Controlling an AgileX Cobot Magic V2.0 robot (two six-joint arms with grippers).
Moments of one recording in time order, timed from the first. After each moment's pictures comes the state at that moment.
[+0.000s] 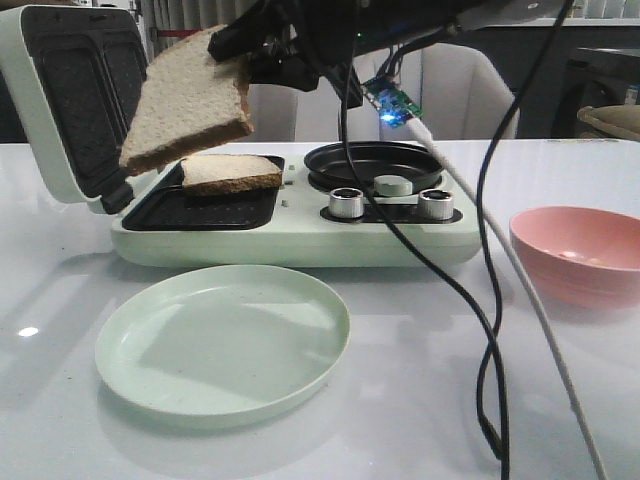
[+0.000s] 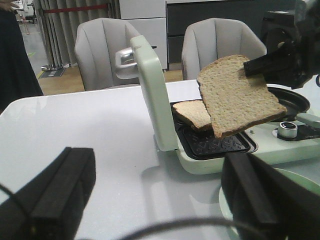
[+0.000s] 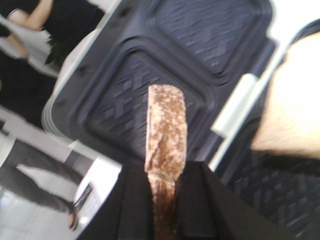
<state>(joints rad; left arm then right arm) -0.21 0.05 -0.32 0.01 0.43 0.01 0.39 2.01 -1.51 1.70 0.67 -1.07</state>
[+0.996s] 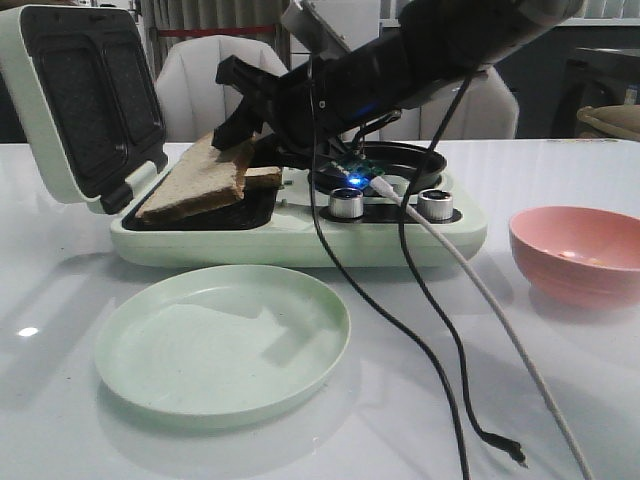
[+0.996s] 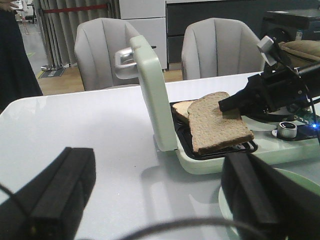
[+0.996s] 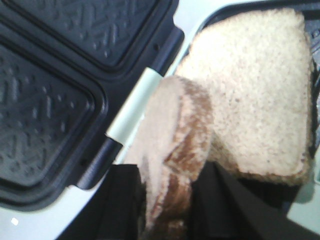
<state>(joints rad) -0.21 0.05 -0.32 0.01 0.43 0.01 0.44 2.22 -1.67 1.54 0.48 -1.06</state>
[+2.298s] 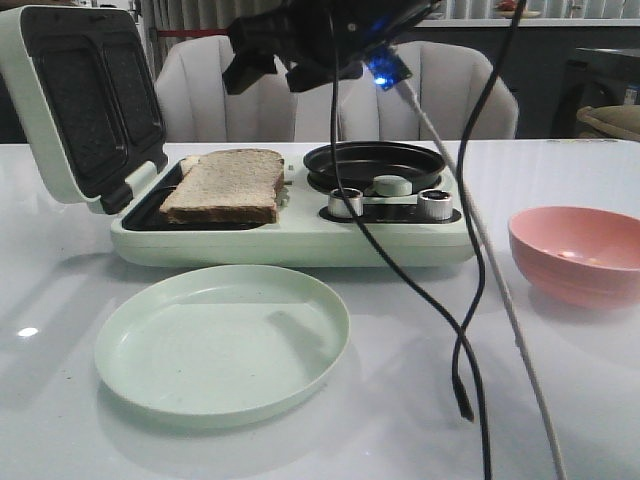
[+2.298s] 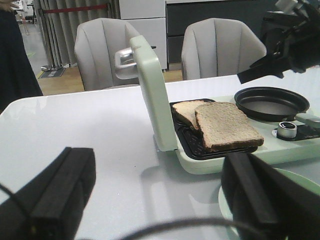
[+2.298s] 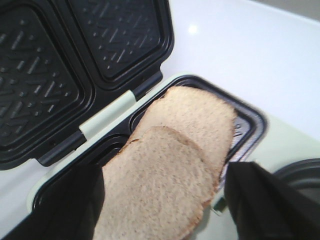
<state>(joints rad) -0.21 0.05 -0.32 0.01 0.43 0.01 0.47 1.97 -1.60 1.00 0.30 -1.00</state>
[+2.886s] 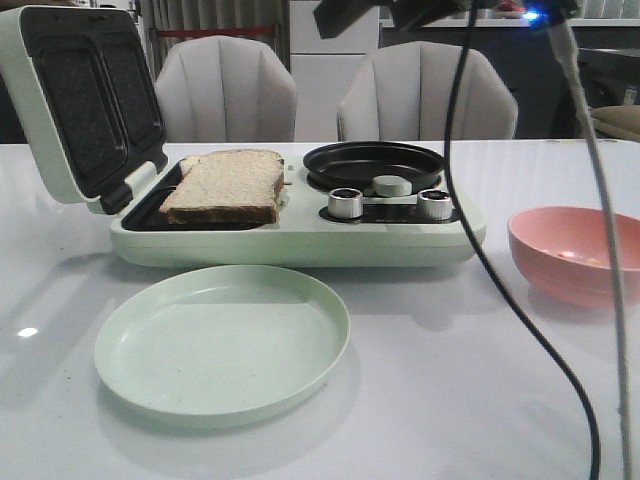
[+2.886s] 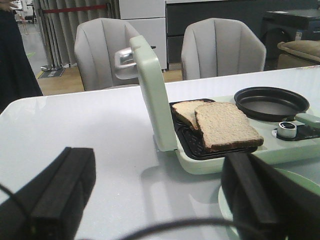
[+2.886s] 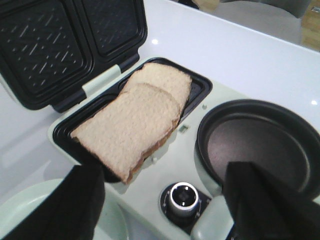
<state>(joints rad) -0.21 0.05 -0.32 0.01 0.43 0.01 0.47 1.45 -1.05 0.95 0.15 -0.99</state>
